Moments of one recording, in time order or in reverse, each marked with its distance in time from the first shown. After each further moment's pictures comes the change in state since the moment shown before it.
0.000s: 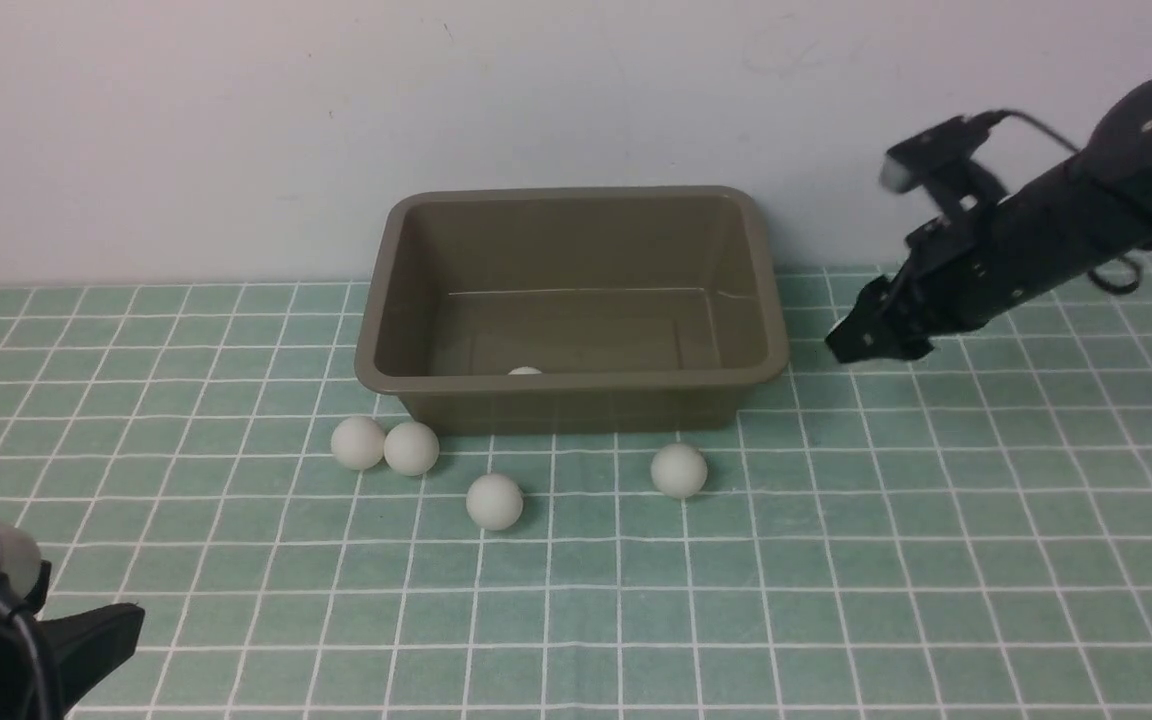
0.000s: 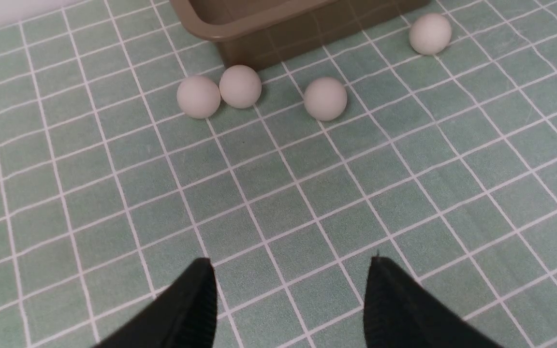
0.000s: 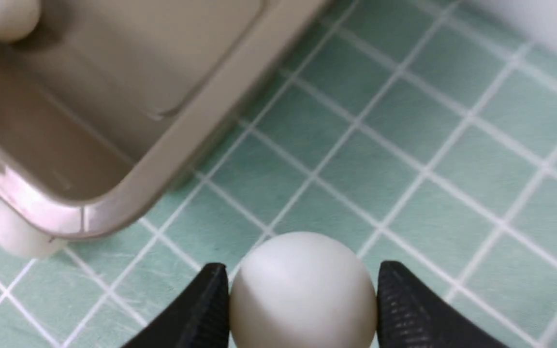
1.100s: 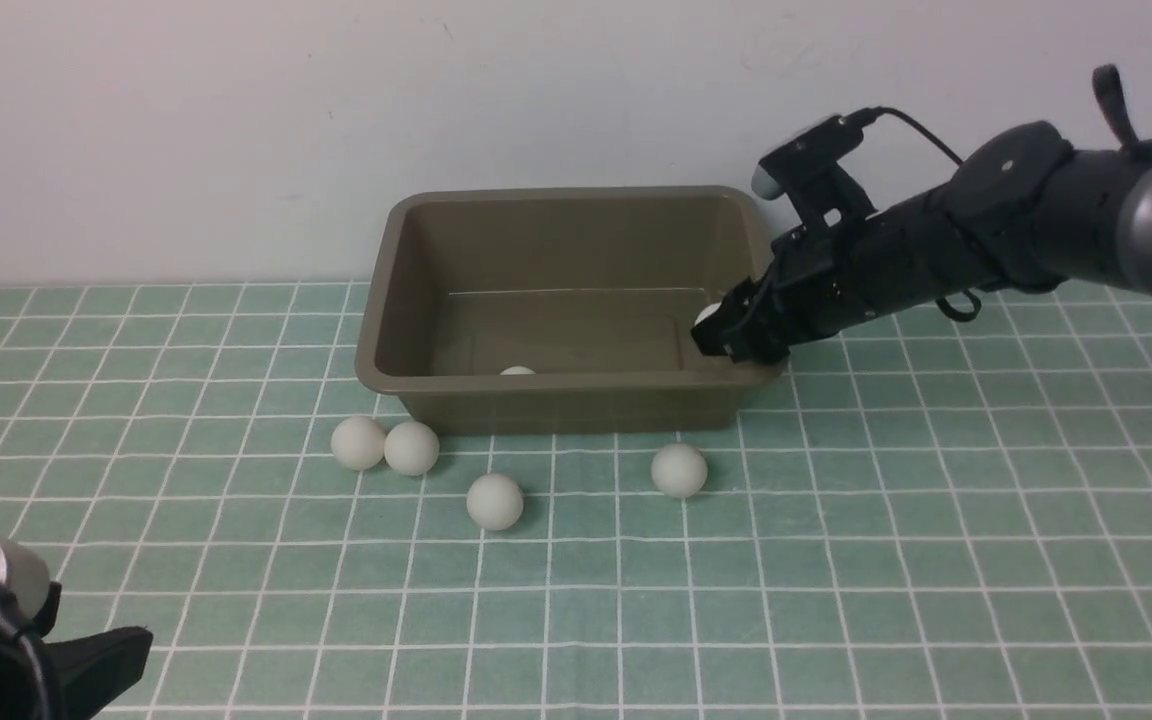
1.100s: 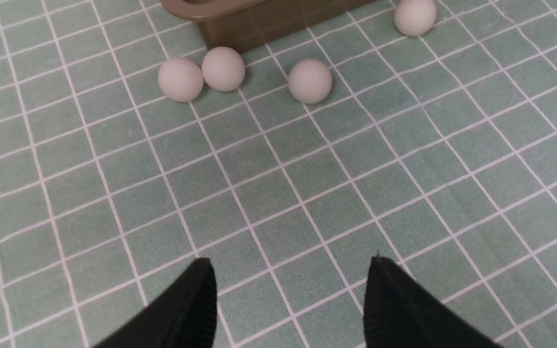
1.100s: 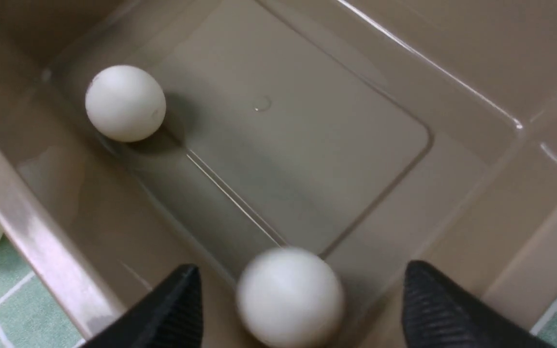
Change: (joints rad) right arm 0.215 0.115 0.000 0.257 -0.205 -0.186; left arm 0.000 0.000 0.000 0.001 0.039 0.000
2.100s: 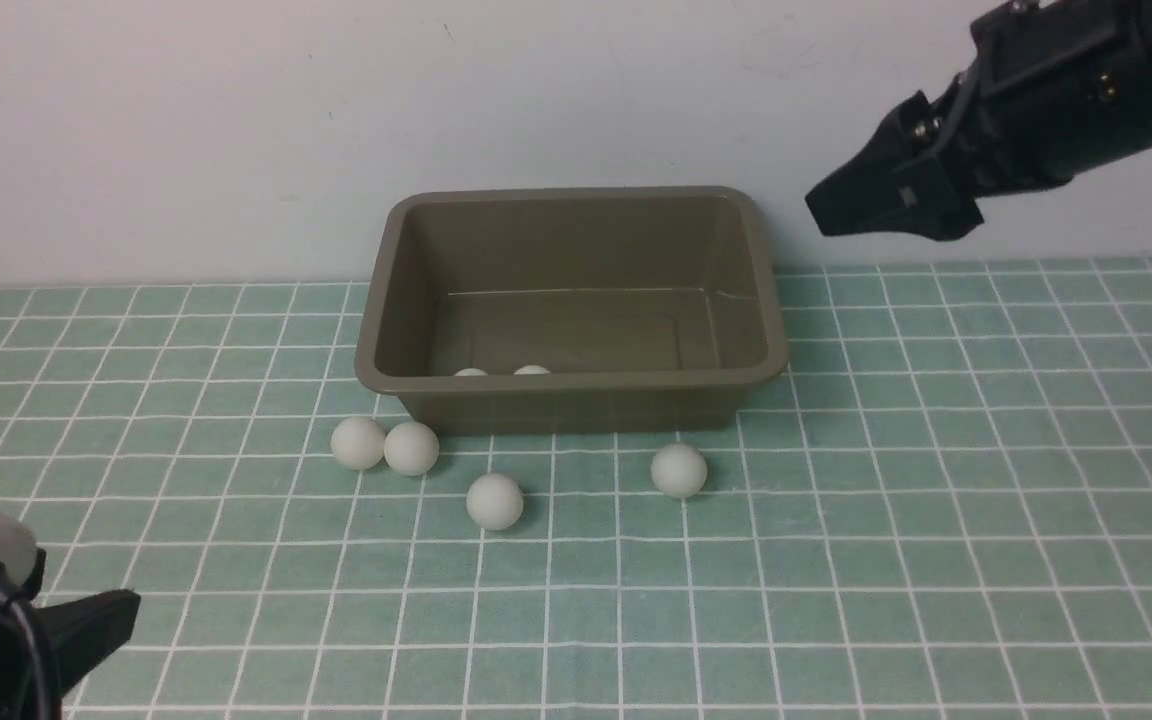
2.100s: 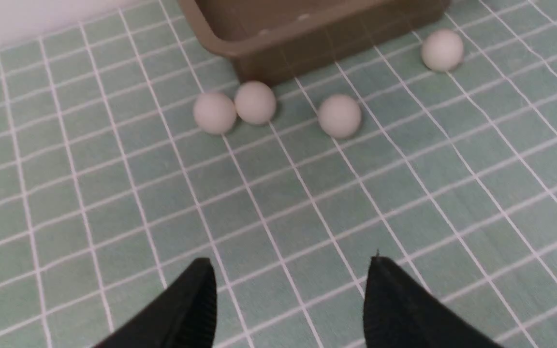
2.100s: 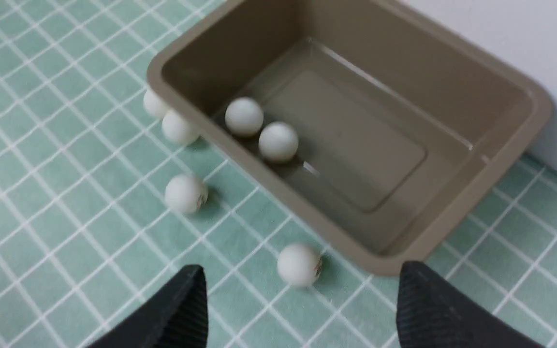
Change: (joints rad) right arm 0.000 -0.558 0.002 -0.371 0.404 0.488; left arm 0.000 0.001 0.000 0.000 -0.067 -0.001
